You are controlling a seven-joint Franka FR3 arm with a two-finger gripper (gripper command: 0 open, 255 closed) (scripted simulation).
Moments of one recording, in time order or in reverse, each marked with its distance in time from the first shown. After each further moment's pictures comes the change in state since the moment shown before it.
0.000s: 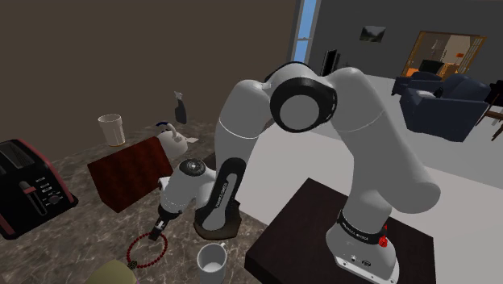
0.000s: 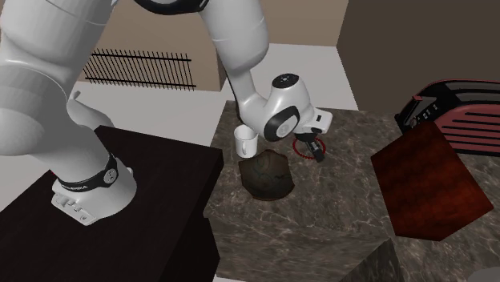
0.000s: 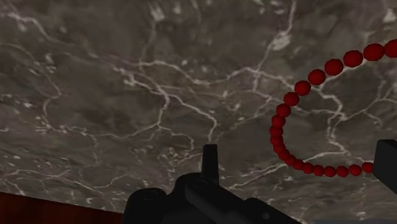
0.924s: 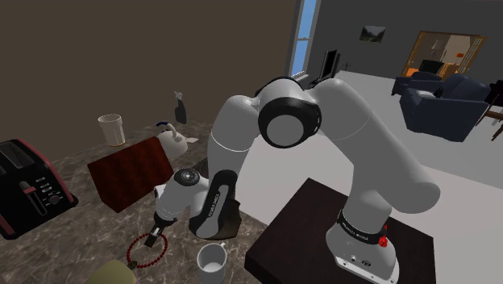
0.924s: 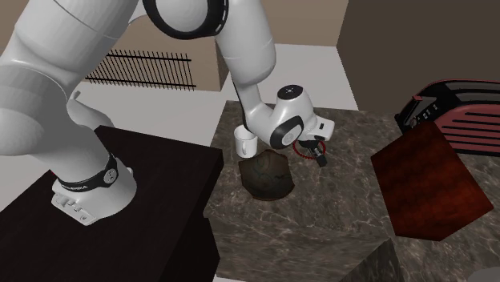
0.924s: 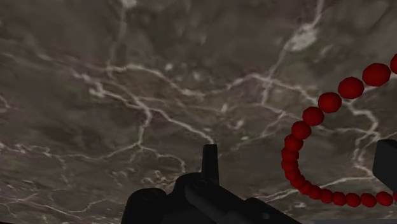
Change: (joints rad) arm -0.004 0.130 0.006 0.127 0.009 0.006 -0.002
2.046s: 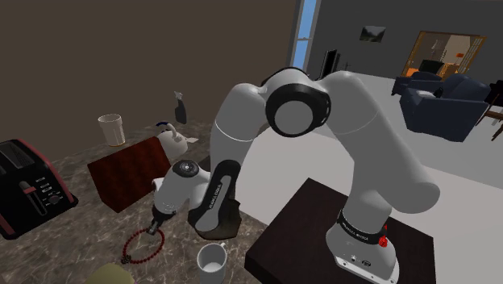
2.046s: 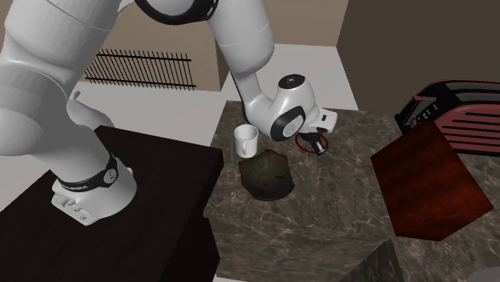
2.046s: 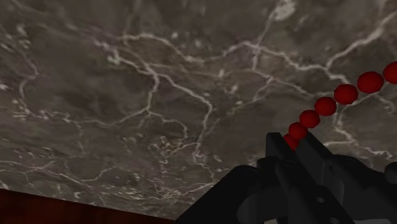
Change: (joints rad) arm -0.011 -0.085 0.014 -0.047 -0.009 -0.038 -0.005
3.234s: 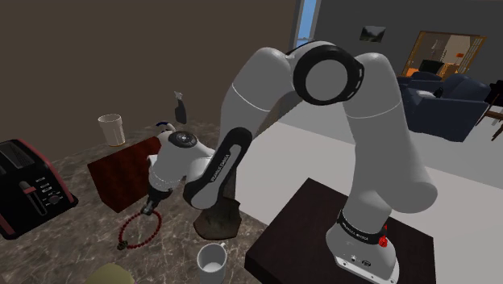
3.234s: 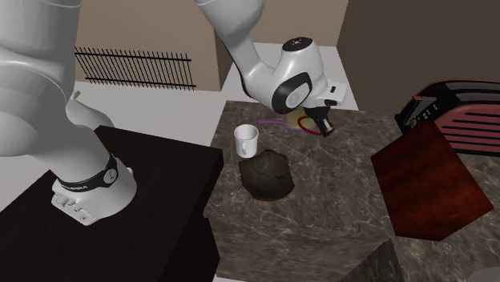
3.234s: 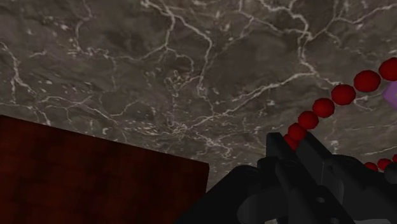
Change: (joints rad) arm -0.068 -0.236 0.077 -0.094 -0.006 -0.147 -0.034
